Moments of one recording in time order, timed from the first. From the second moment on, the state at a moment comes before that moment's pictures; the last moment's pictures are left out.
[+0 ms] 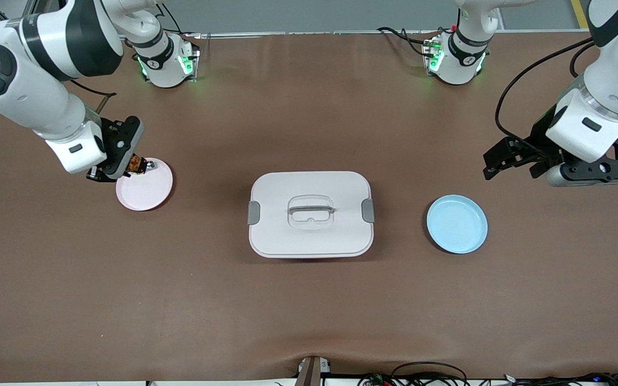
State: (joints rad) left arm 0.07 0.16 -0.34 -1.40 0.01 1.66 -0.32; right arm 0.26 -0.04 -0.06 -1.96 0.01 1.87 -1.08
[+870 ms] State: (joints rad) left arm 0.17 0.16 -0.32 -1.42 0.02 1.62 -0.14; right arm 0.18 -0.14 -0.06 -2.42 0.00 2.33 -1.20
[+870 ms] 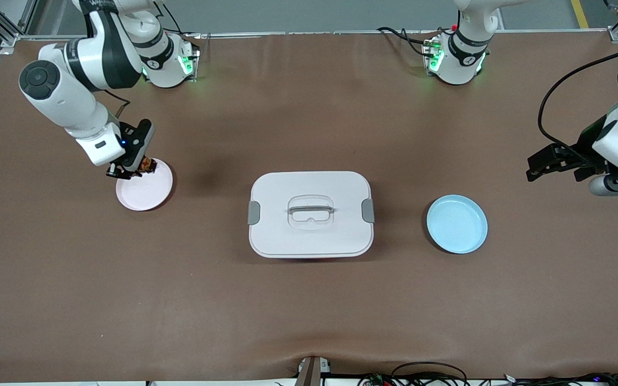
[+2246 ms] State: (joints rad) left arm 0.02 0.05 -0.06 -1.58 -0.01 1.72 -0.08; right arm 0.06 0.14 -0.06 -2.62 0.00 2.86 -1.38
